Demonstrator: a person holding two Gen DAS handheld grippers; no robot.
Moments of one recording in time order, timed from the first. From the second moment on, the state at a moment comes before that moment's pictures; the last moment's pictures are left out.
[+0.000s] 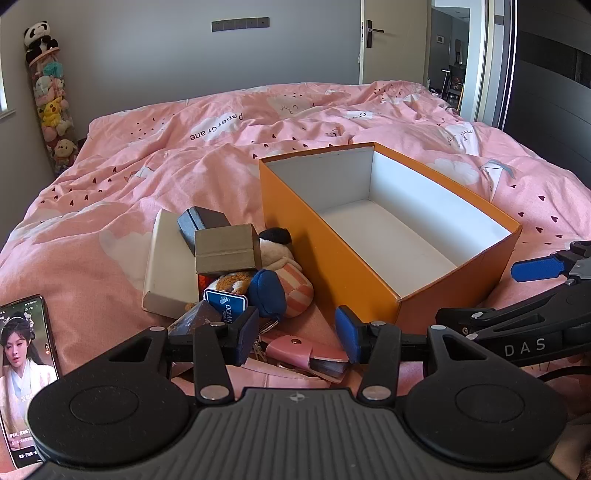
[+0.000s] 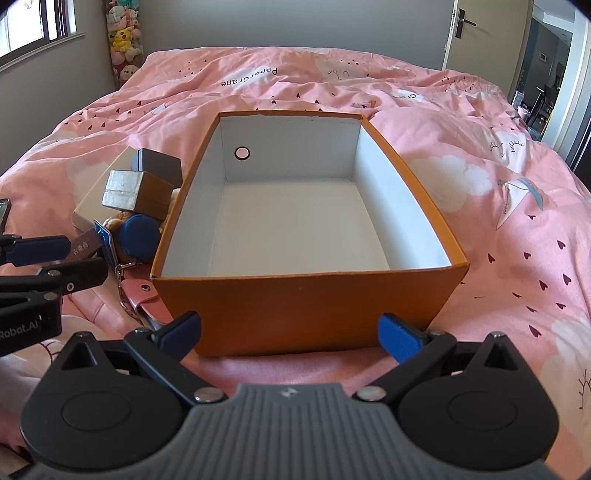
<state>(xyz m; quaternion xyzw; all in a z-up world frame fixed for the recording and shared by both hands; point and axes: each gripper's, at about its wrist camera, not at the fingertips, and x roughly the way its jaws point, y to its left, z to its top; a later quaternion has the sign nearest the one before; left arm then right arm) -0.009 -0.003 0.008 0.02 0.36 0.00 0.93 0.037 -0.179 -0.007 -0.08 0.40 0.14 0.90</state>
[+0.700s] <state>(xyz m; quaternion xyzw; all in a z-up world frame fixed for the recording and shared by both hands) -0.008 0.002 0.012 0.01 0.35 -0.01 0.93 0.041 -0.174 -0.009 -0.09 0.41 0.14 0.90</state>
